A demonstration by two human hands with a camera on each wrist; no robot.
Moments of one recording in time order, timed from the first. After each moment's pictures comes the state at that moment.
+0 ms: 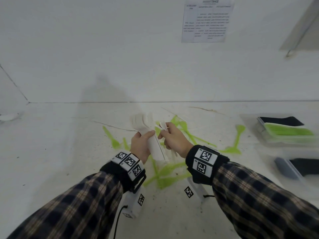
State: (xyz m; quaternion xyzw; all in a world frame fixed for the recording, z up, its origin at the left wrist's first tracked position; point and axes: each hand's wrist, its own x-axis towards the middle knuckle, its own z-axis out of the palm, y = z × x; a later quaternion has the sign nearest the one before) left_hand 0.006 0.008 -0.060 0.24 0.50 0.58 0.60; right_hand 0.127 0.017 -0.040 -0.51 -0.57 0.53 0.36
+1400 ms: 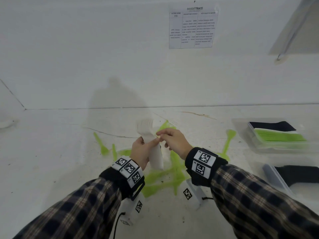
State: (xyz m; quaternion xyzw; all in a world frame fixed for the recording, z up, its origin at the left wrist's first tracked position) left_hand 0.054 0.009 -0.058 0.32 0.53 0.54 0.57; right_hand 0.180 0.036 -0.040 -0.53 -0.59 0.49 0.36
